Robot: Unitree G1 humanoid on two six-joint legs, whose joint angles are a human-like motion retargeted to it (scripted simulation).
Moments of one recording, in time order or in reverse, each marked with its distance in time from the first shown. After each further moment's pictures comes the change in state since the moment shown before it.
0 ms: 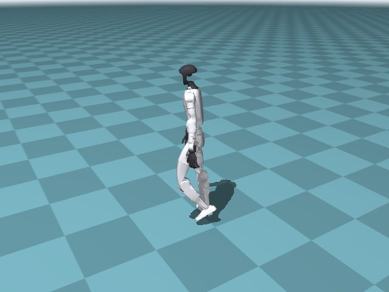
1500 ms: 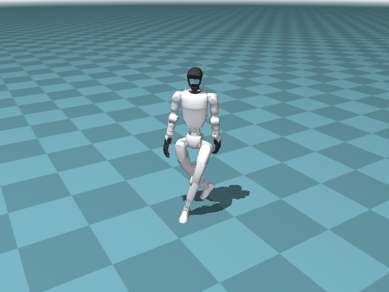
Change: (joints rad) left arm 0.083 -0.090 0.104 0.108 0.068 0.237 -0.156; right arm 0.157 0.031 0.096 0.155 -0.247 -0.159 -0.023; waist 0.082 0.042 -0.060; left_leg 0.011 -0.280 -0.069 -0.755 0.298 -0.044; right_leg 0.229 0.214 0.040 0.210 0.304 0.107
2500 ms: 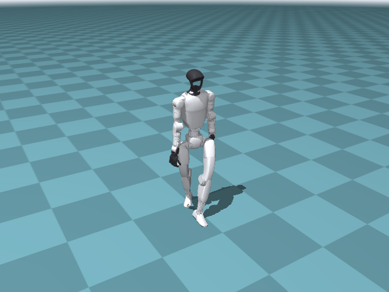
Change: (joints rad) left arm -0.062 0.004 -0.082 -0.058 -0.035 -0.065 0.018; right arm -0.174 0.026 -0.050 0.075 0.037 0.131 0.129; waist -0.046 0.029 0.061; left_leg -0.125 0.004 -0.006 0.047 0.036 -0.270; right_leg -0.084 0.024 0.144 -0.241 -0.402 -0.160
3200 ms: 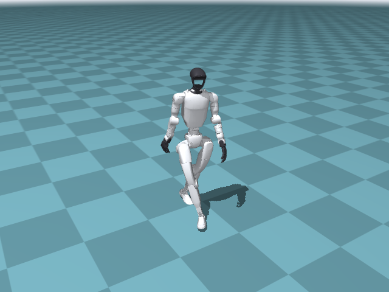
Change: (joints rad) left arm -0.226 0.091 -0.106 -0.263 -0.104 -0.063 0.085; right arm 0.187 0.026 -0.020 0.170 -0.018 0.027 -0.052; waist -0.255 -0.109 0.023; left_leg 0.676 -0.014 -0.110 -0.151 -0.261 0.314; right_leg -0.637 -0.115 0.030 0.180 0.206 -0.196
